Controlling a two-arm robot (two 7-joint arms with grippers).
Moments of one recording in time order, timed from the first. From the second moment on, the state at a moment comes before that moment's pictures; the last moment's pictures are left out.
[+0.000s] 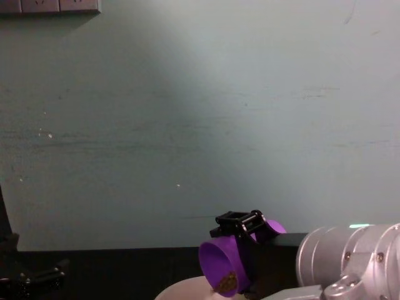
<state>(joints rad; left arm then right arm) -0.20 0.60 0.45 -1.41 -0.25 -0.12 0.03 0.36 0.41 -0.81 -1.74 -1.34 0.27 0.51</state>
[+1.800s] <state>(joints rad) -0.20 0.60 0.45 -1.41 -0.25 -0.12 0.03 0.41 0.43 -0.88 -1.74 -1.47 0.27 0.56</state>
